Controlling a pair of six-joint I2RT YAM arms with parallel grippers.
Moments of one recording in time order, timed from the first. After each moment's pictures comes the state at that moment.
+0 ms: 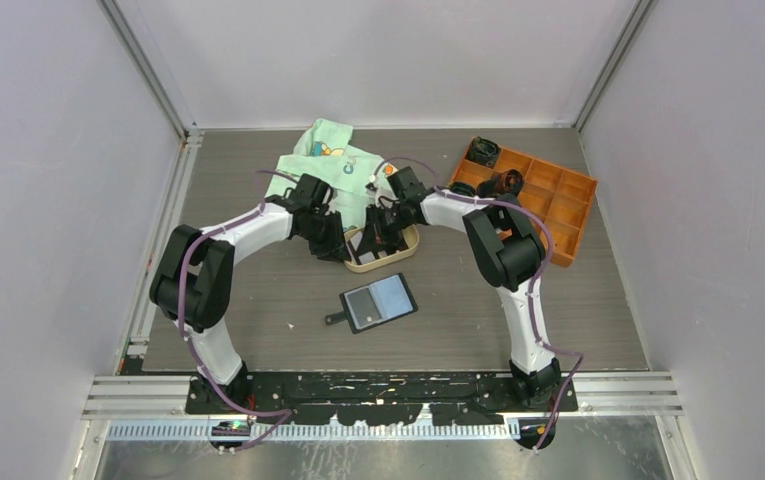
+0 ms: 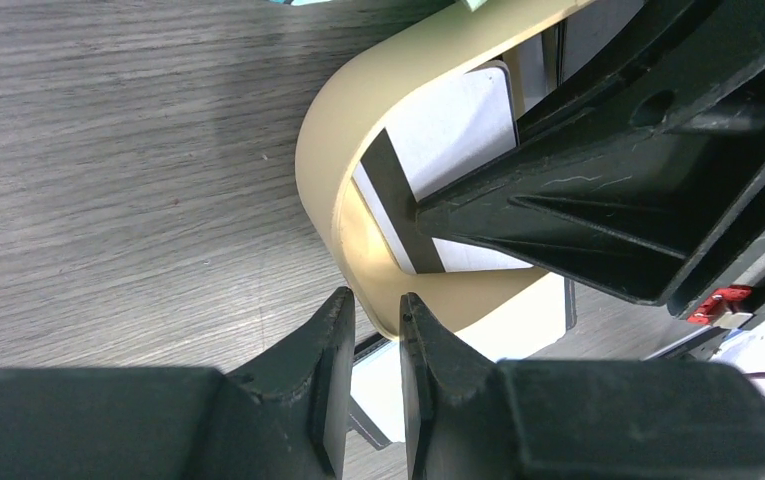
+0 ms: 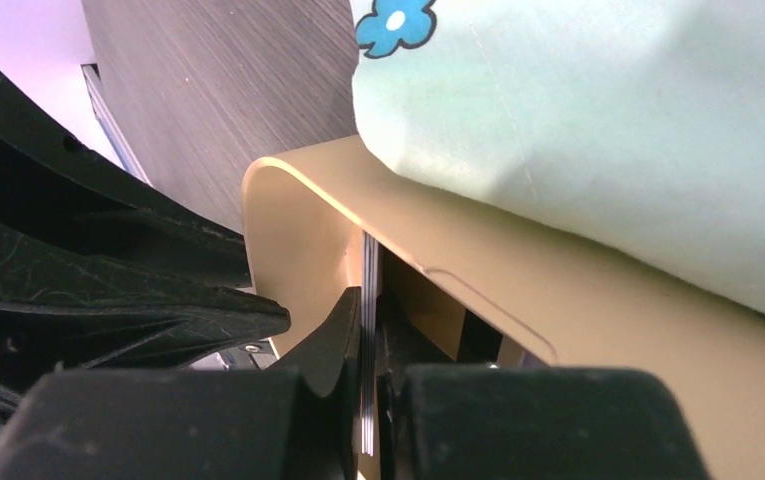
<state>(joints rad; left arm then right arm) -0.44 1.78 1.16 -0.50 0.31 -0.57 0.53 2.20 1.48 -0.29 -0.78 0.44</state>
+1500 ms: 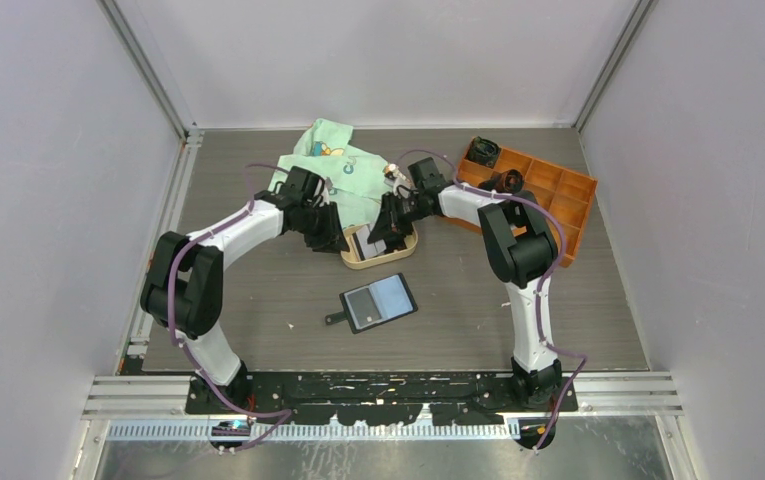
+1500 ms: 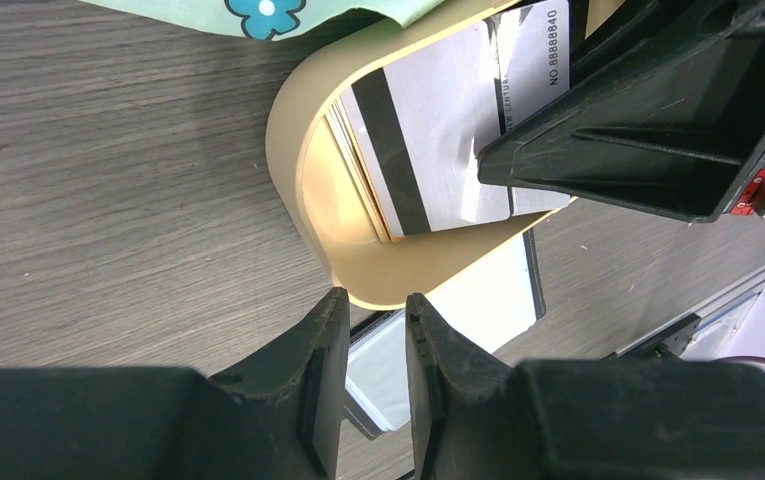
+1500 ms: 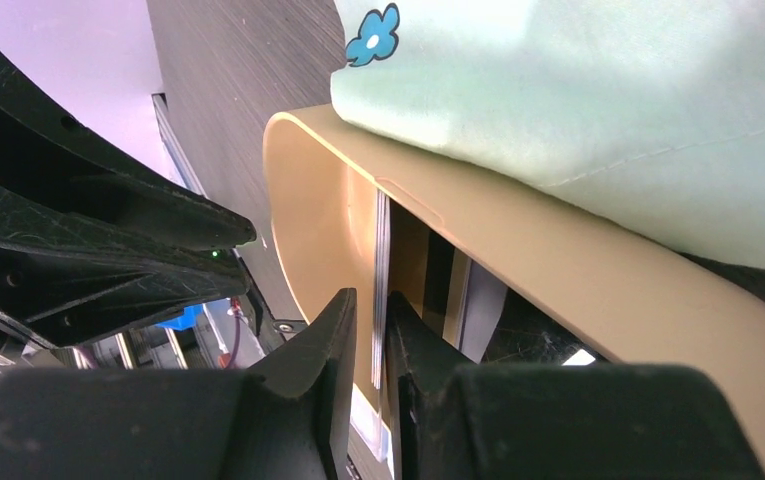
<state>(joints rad) -0.40 1.73 1.18 -0.50 0.34 -0.55 0.43 2.17 1.47 -0.28 -0.87 0.47</state>
